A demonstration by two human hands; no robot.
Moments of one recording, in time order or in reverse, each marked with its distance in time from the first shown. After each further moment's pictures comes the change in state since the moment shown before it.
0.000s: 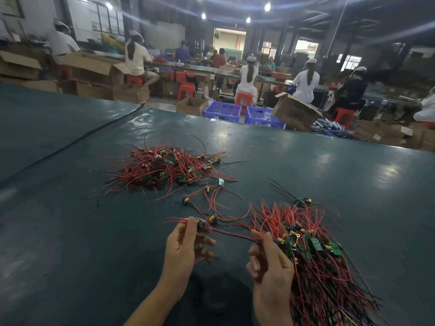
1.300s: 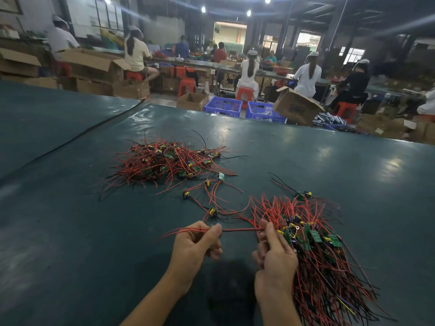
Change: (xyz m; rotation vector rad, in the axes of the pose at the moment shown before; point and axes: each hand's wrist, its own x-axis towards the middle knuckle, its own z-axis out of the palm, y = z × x) left_hand -0.011 -0.005 -0.001 0.180 -0.176 0.060; right_hand 0.012 -0.005 0.002 0.008 0.258 0.064
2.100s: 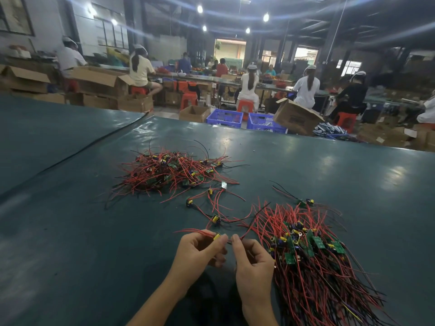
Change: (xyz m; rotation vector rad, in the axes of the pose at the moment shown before) left_hand 0.002 0.001 -0.008 0.070 -0.095 -0.069; right_hand -0.020 0.034 0.004 -0.331 -0.310 -0.294
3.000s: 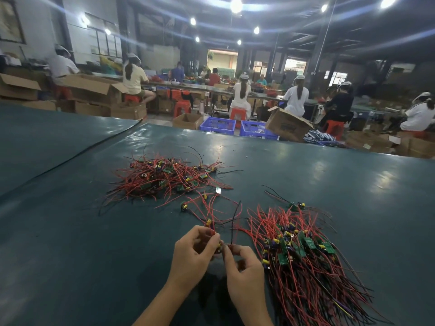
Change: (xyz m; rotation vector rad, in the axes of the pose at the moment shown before) left_hand 0.010 -0.020 0.000 0.308 0.154 0.287; right_hand -0.001 0.016 -0.012 -0.364 -0.132 -0.110
